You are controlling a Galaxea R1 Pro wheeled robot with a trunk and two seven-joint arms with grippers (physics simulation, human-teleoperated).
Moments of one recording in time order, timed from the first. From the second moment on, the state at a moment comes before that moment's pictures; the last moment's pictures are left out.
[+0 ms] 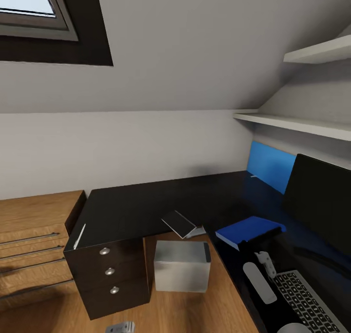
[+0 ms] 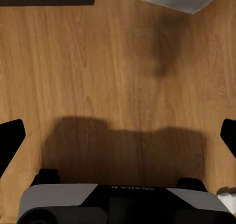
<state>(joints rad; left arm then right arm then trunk) 0.06 0.07 -0.30 -1.24 0.59 0.56 0.33 -0.44 -0.02 0.07 -0.89 -1.21 -0.26 -0.42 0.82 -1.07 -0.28</state>
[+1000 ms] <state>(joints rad) 0.06 0.06 -0.26 -1.23 0.58 0.56 0.33 -0.44 -0.02 0.07 -0.88 -1.21 -0.27 -0.42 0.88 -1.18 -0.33</state>
